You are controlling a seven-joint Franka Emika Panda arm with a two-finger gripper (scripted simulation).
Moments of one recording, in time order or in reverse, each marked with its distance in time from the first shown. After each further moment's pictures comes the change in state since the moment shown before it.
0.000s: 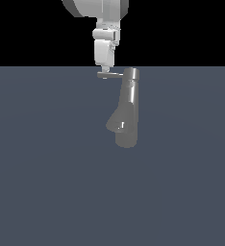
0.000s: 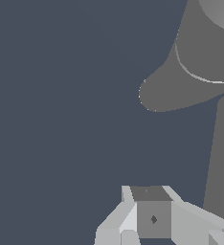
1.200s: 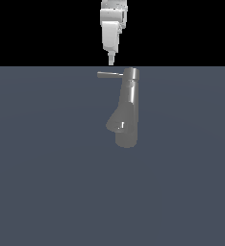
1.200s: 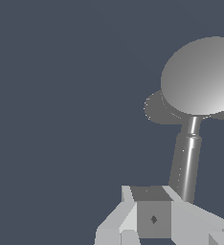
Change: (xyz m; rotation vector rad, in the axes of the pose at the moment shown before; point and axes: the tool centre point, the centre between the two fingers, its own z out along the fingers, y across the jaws) arm 0.020 0.000 -0.052 0.073 0.013 -0.054
